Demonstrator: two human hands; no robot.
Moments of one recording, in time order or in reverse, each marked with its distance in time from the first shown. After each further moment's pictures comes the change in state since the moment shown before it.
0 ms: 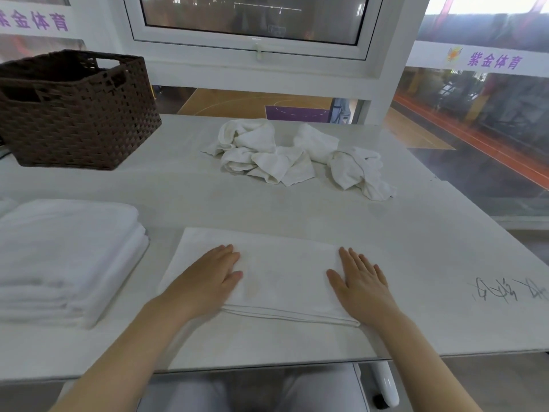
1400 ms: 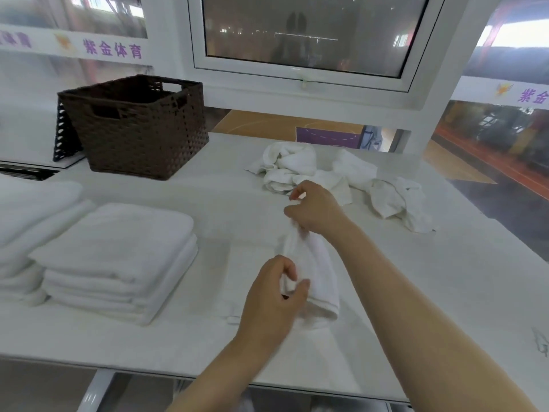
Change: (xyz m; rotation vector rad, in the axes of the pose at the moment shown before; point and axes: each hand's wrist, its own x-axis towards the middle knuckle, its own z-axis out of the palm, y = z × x) left_hand -0.037 0.073 -0.003 -0.757 0.622 -0.045; right_hand 0.067 -0.208 -0.096 0.460 0.095 -0.289
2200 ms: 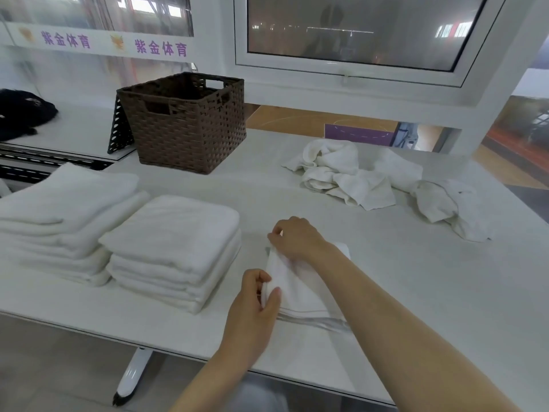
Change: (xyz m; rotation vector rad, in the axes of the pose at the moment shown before) left_hand -0.020 -0.068 -0.075 0.112 0.100 -0.197; right_hand 0.012 -0.021 0.121 -0.440 -0.323 -0.130
